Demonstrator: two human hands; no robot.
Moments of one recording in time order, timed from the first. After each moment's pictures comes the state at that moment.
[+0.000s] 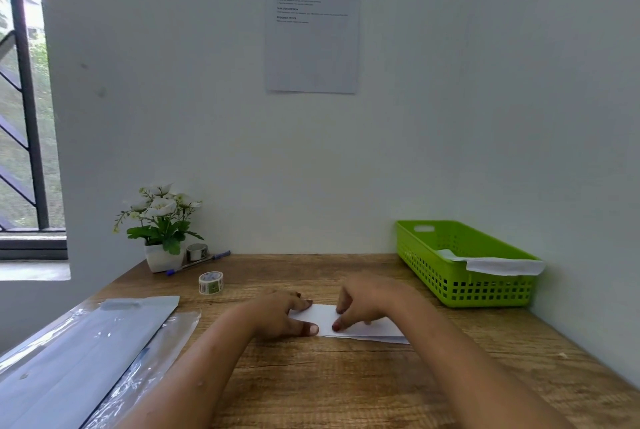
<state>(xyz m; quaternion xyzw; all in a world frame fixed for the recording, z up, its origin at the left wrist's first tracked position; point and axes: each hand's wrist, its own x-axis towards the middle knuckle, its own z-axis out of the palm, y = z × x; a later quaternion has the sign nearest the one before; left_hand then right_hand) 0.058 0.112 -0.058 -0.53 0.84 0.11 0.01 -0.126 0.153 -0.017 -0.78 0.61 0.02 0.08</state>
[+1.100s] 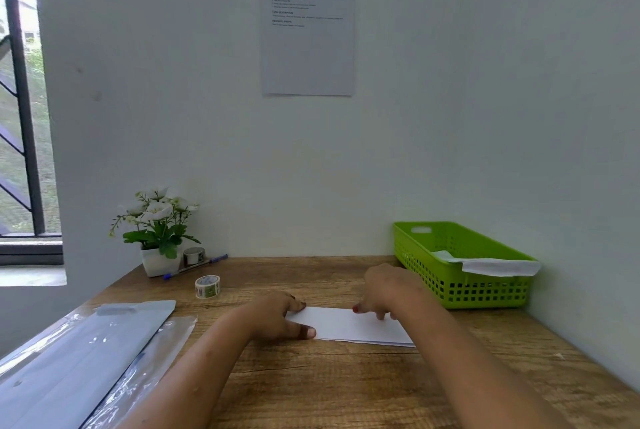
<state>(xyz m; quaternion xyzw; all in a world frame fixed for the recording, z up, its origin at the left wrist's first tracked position) 0.057 0.112 -0.058 -0.52 0.84 0.14 -0.02 -0.145 0.153 -0.010 -0.68 0.73 0.04 -0.01</state>
